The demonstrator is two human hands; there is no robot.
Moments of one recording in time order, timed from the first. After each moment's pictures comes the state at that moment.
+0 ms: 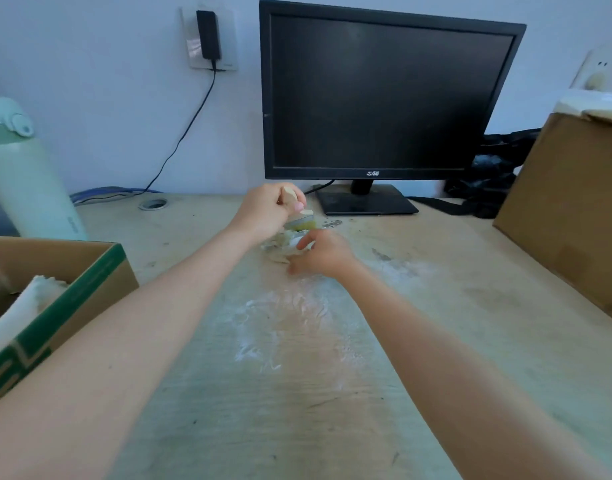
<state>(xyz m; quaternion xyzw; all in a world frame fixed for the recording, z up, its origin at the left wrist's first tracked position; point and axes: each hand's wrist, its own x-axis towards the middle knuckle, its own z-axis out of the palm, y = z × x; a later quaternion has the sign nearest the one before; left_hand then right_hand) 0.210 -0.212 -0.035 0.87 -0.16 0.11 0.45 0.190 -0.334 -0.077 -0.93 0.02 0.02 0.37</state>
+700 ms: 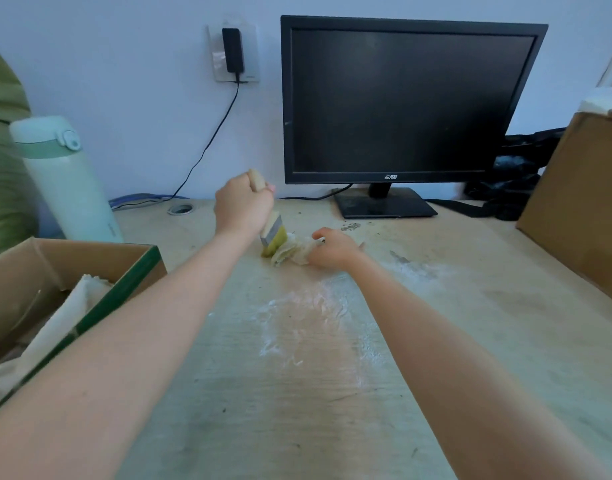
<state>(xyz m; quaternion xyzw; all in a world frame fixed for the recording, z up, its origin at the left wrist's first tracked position) 0.190 -0.178 -0.016 0.83 0.03 0.21 0.51 0.205 -0.323 -0.075 -0.95 0.03 0.05 0.30</state>
